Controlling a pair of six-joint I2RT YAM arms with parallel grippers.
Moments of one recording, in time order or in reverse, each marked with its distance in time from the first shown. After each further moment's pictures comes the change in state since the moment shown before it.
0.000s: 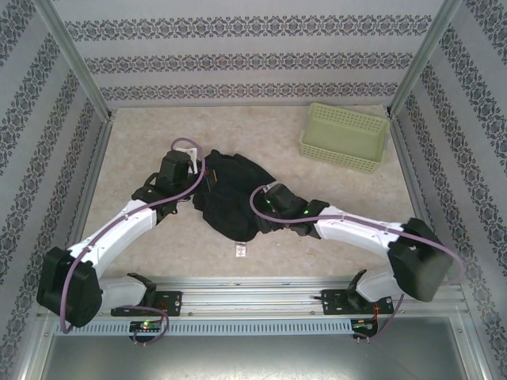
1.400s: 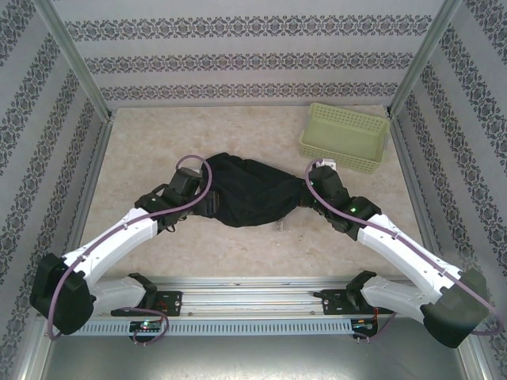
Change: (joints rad) left arm -0.115 -0.026 -0.040 -0.331 -0.245 0.035; right arm -0.233 -0.392 0.019 -0.150 0.095 0.213
